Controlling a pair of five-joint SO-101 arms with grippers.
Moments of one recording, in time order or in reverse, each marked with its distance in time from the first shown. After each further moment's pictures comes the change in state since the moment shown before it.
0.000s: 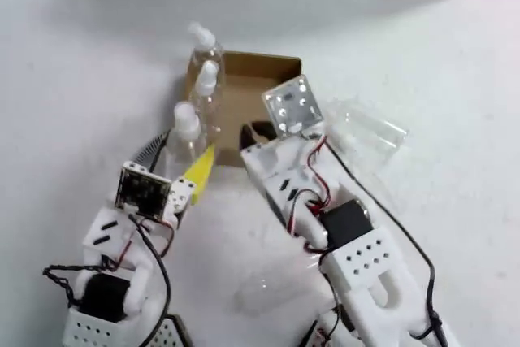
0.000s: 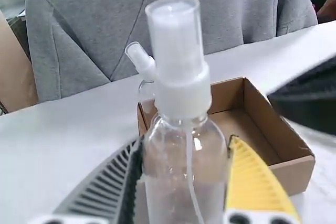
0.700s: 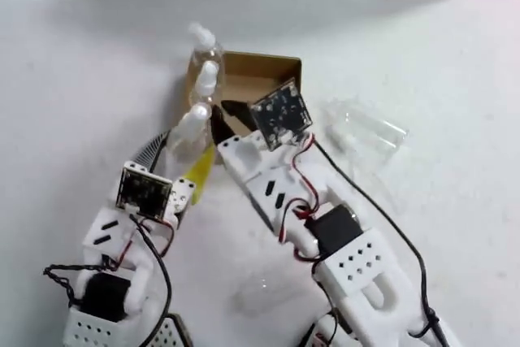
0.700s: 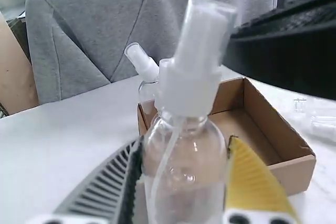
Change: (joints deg) left arm 0.0 0.0 0.0 0.0 -0.5; right arm -6.5 0.0 0.0 -17.1 -0.1
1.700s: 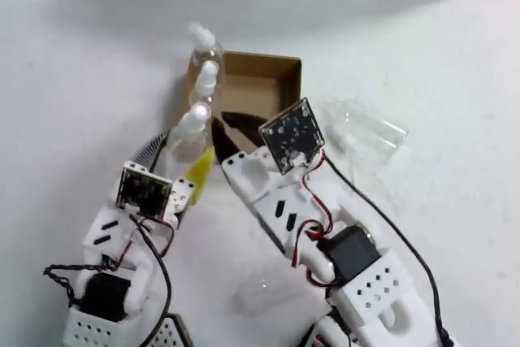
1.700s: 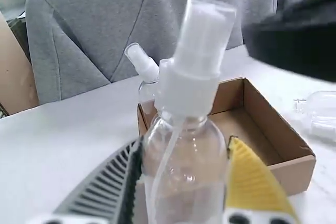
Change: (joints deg) left arm 0.0 0.0 0.0 0.0 0.1; right arm -1.5 -9.3 0.0 7.8 0.0
